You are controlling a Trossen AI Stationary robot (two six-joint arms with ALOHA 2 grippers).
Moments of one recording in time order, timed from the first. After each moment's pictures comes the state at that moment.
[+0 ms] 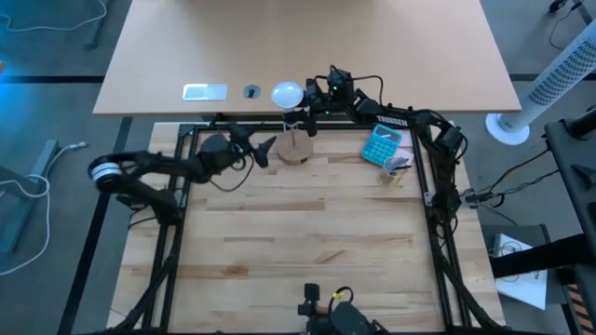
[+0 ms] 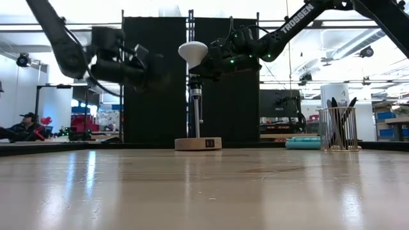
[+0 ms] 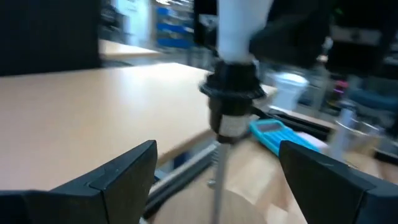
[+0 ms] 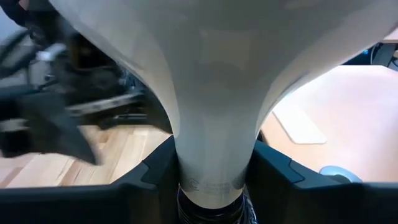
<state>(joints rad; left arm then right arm) 0.61 1.48 0.45 1.05 -0.03 -0.12 -0.66 1.97 1.48 0.27 -0.65 -0.18</state>
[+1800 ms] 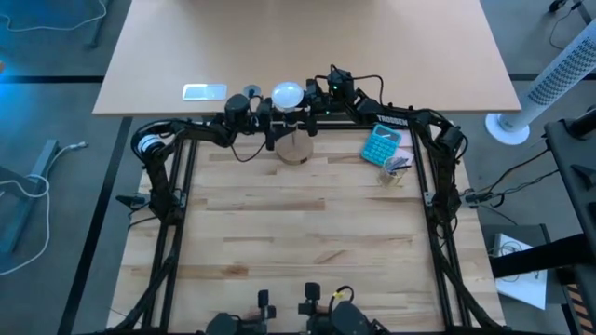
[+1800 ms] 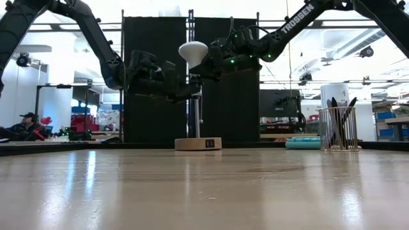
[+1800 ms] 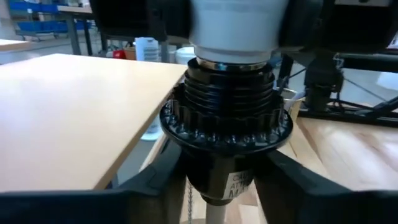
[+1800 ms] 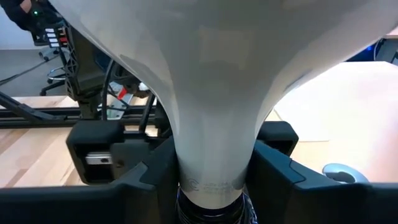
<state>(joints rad) 0.82 1.86 0.92 0.87 0.71 0.00 -0.67 1.97 1.48 0.27 -0.66 -0.16</state>
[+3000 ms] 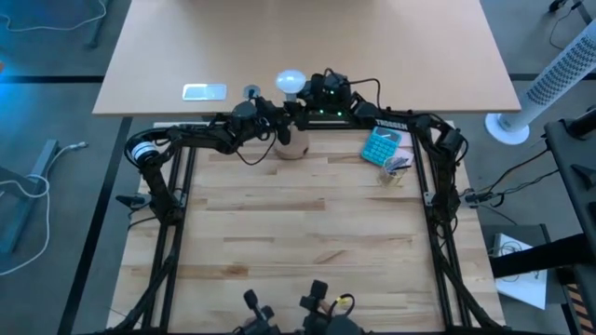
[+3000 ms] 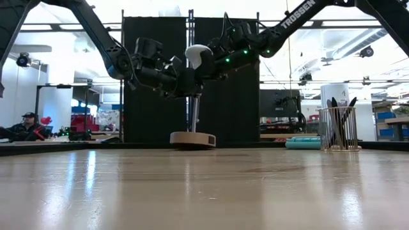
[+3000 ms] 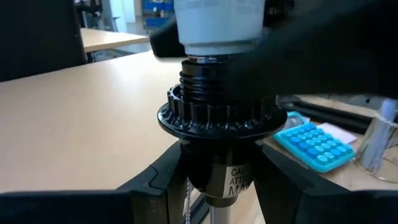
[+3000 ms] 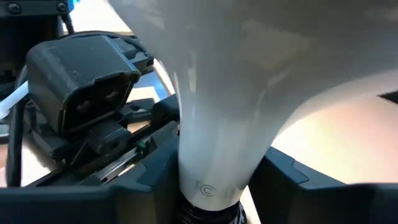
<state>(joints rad) 0.69 1.77 0.91 0.78 0.10 -0.01 -0.61 1.94 1.48 0.26 -0.30 -0.14</state>
